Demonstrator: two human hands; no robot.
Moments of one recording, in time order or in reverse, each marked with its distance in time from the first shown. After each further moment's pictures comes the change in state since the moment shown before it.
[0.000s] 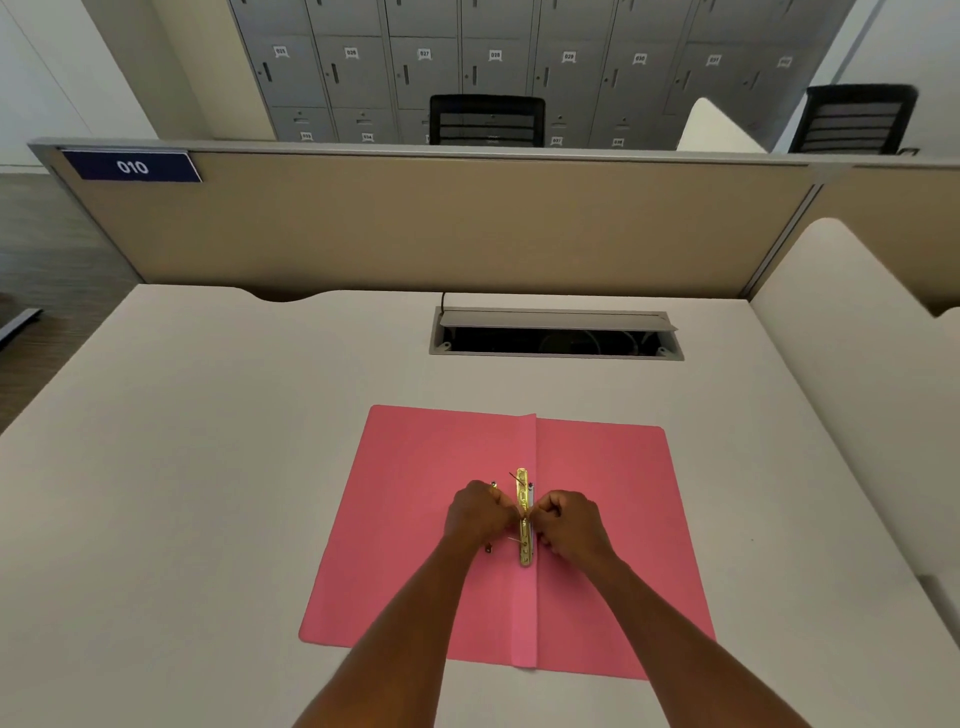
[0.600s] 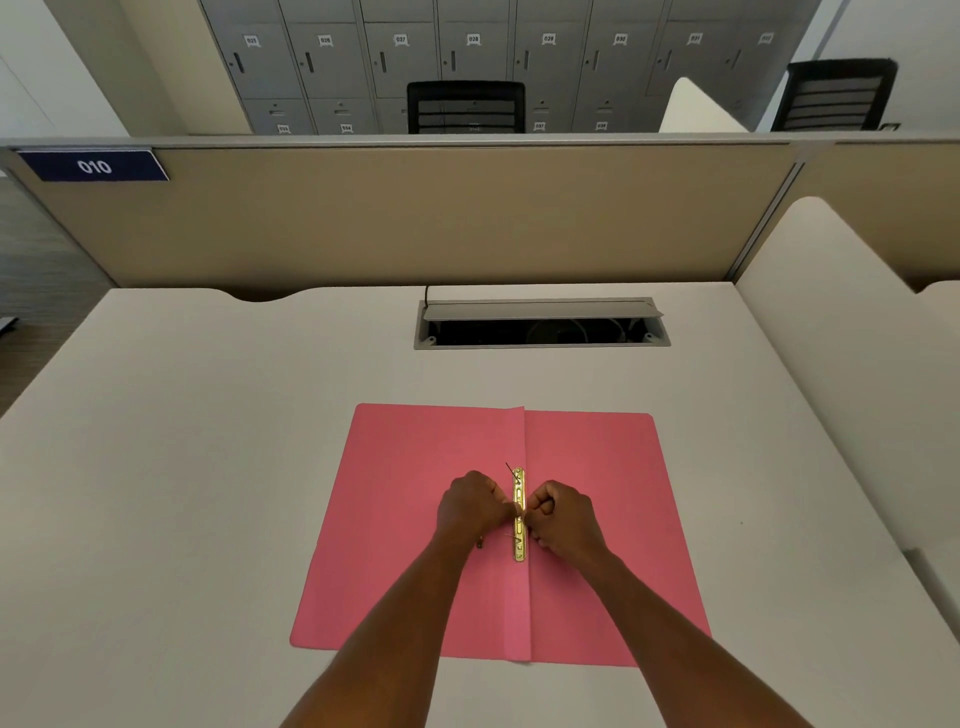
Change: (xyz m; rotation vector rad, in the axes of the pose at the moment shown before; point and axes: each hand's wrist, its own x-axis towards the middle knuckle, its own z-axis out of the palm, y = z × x) left_hand 0.001 0.008 0.005 0.190 0.016 0.069; right_hand -0.004 0.006 -0.002 0.013 0.026 0.001
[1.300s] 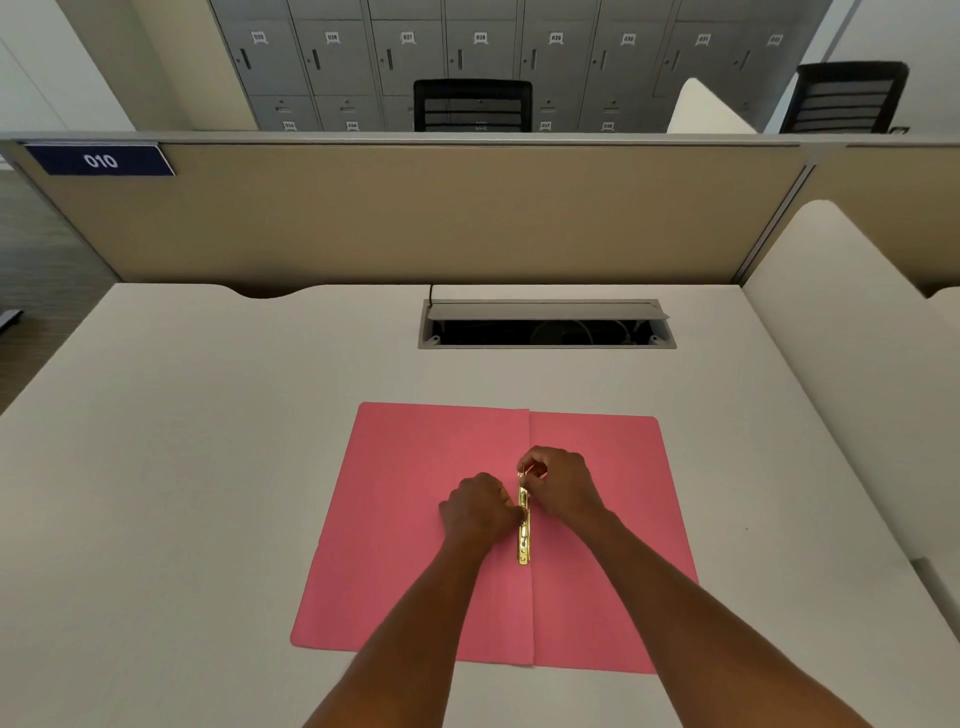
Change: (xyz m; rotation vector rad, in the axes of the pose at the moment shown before) left_hand -0.002 0.006 0.007 0.150 0.071 -0.013; right_hand 0.034 -0.034 -0.013 -0.159 -0.040 -0.161
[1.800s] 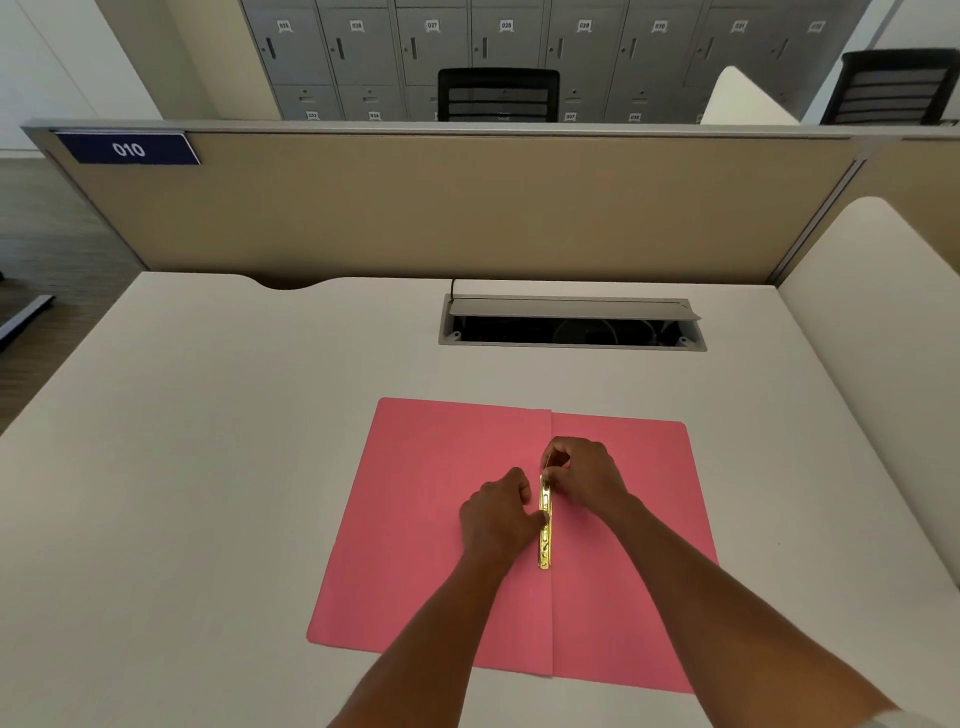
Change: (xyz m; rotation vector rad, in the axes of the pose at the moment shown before) left_hand 0.002 -0.013 0.013 0.033 0.158 0.159; right_hand 0.028 0.001 -0.007 -0.118 -0.065 0.025
